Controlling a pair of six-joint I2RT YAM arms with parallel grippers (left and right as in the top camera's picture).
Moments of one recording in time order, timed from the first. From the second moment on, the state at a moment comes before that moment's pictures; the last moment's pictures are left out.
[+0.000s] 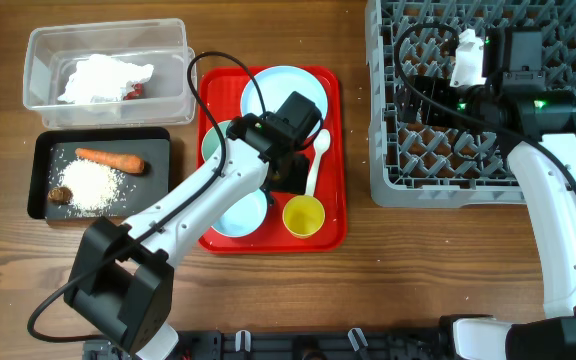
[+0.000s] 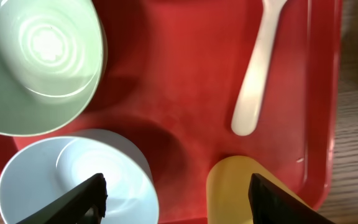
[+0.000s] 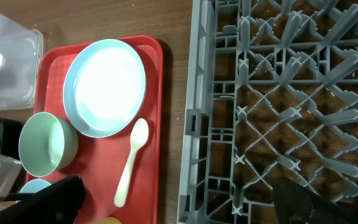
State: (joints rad) left arm -0.65 1.76 1.37 -0.99 -0.07 -0.48; right arm 0.03 1.49 1.43 -0.91 -0.28 0.15
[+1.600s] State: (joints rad) left arm -0.63 1.75 1.22 -0.85 0.21 -0.34; right arm 0.03 1.49 1.43 -0.90 -0.27 0.16
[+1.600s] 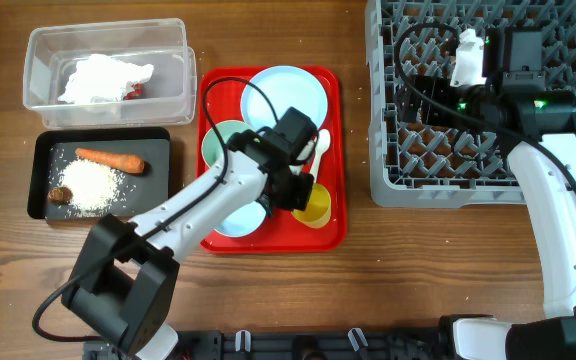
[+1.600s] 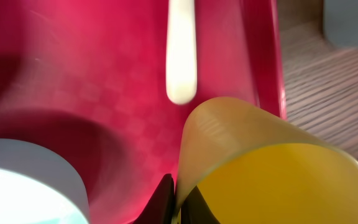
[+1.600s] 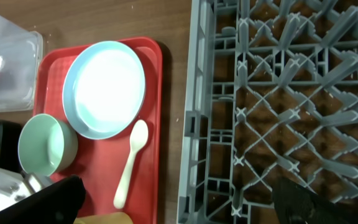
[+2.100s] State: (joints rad) left arm -0.11 1.68 1.29 -0.52 1.03 -0.39; right arm 0.03 1.49 1.43 -0.66 -0.53 0.18
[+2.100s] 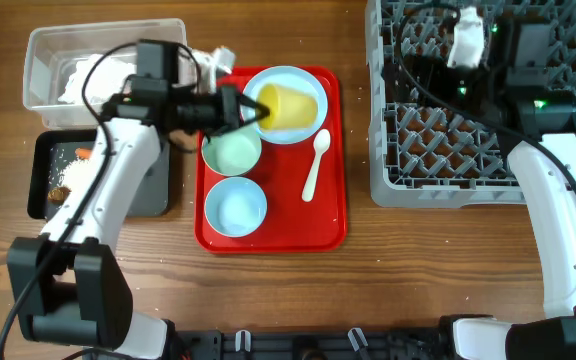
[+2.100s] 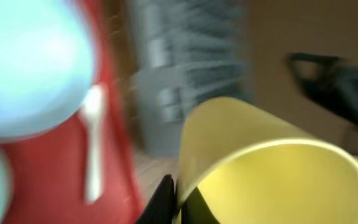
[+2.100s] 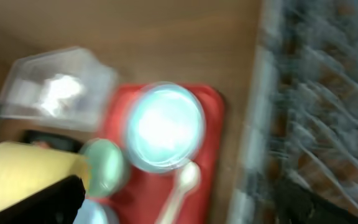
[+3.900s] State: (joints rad) left arm -0.04 1.68 1.29 -0.02 1.47 -0.60; right arm 0.26 1.70 1.43 0.03 -1.39 0.32
